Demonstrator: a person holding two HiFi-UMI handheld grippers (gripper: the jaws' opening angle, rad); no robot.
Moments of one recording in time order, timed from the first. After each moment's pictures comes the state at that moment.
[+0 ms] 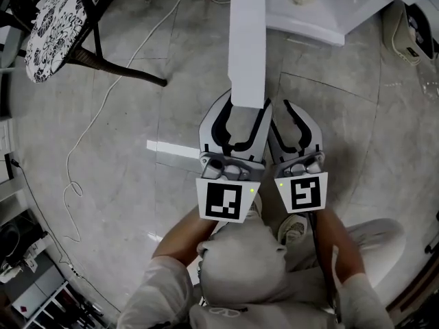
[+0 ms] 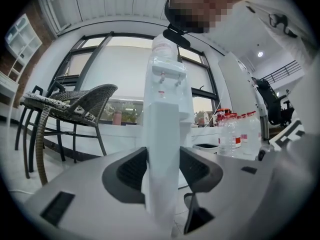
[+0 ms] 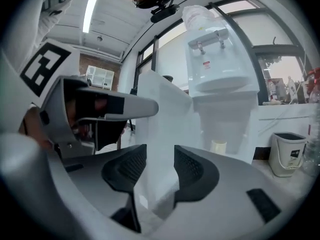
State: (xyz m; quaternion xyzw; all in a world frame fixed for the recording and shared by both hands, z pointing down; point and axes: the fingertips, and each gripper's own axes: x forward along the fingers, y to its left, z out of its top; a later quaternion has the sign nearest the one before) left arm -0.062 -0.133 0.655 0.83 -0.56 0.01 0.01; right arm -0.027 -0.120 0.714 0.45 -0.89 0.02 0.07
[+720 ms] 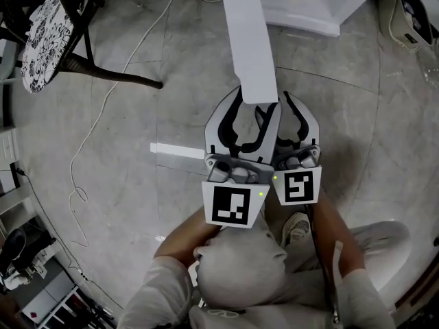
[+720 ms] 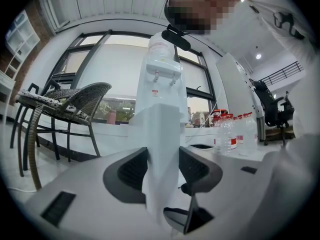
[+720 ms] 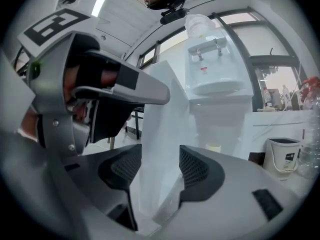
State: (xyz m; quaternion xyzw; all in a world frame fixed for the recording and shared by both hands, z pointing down) left arm -0.029 -0.130 0.653 0.84 -0.54 0.01 0.01; right arm -0.017 -0.123 0.731 0.48 -0.87 0.00 0.05
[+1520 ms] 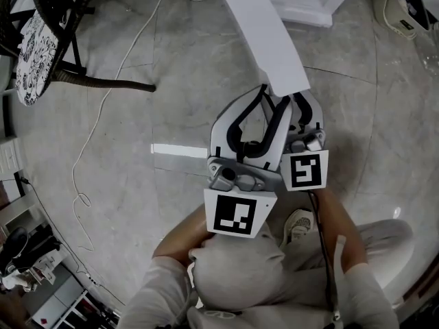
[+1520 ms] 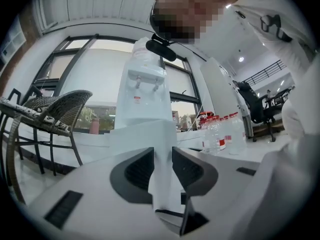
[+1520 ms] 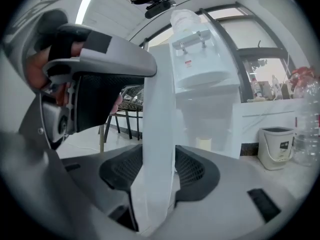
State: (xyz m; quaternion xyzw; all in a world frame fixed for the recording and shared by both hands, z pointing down) left arm 0.017 -0.124 0.633 0.88 -0.48 0.00 -0.06; right arm 0.016 -0.150 0.743 0.51 -0.86 0.03 0.05
